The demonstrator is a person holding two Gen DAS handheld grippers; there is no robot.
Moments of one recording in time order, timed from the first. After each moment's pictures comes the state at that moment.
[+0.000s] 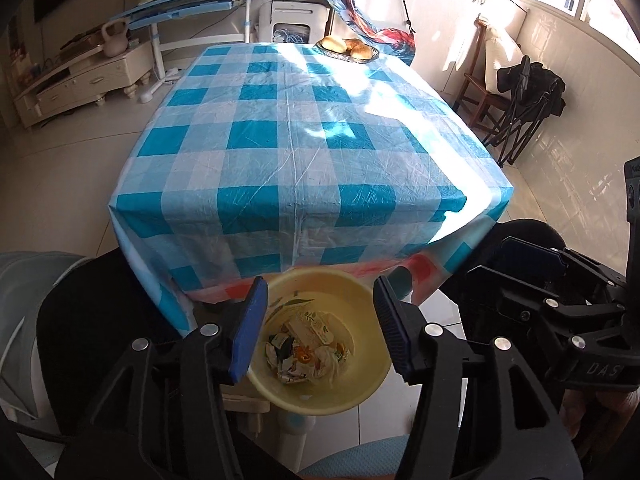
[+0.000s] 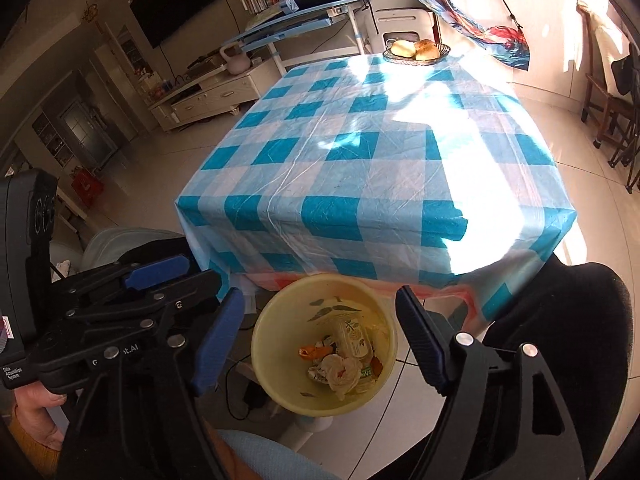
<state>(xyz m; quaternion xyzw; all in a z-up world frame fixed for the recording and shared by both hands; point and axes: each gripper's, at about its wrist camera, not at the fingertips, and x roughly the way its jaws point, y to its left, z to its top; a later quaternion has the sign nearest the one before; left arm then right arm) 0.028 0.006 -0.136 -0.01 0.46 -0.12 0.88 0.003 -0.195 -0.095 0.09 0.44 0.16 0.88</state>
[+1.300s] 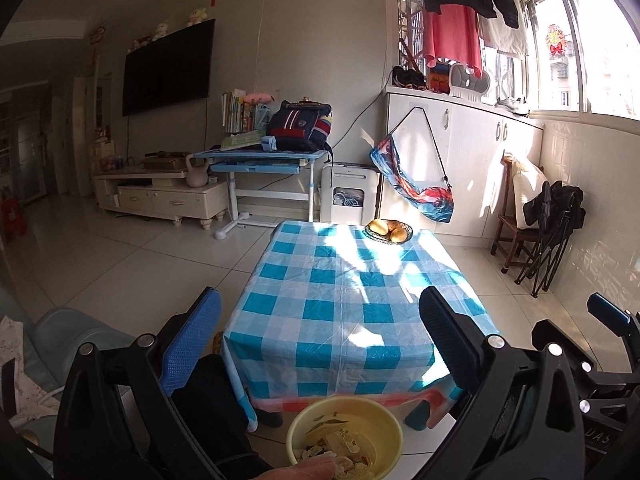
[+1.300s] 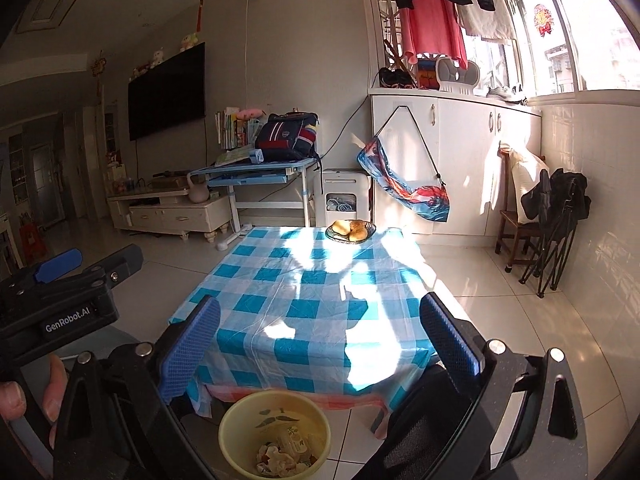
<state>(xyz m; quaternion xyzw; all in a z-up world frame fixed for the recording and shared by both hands) -0.078 0.015 0.022 -0.01 0.20 0.00 0.98 -0.105 -0.189 0.033 0.03 0.19 0.03 0.98</state>
